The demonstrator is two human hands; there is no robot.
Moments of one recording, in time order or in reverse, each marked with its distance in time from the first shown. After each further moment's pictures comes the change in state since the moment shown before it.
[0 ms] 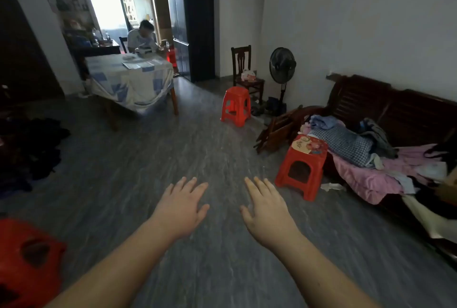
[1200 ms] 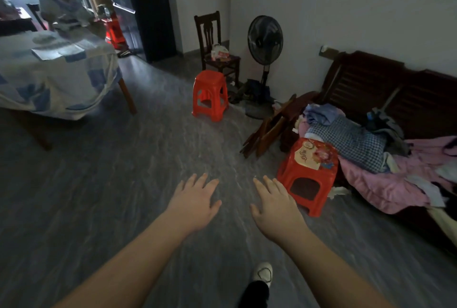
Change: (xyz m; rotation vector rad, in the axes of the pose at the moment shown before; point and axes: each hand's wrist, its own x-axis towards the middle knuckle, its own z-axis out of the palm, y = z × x) left_hand 0.574 -0.087 0.024 -0.030 -0.173 0.224; right_hand 0.516 0.130 0.066 -0.042 -0.092 0.281
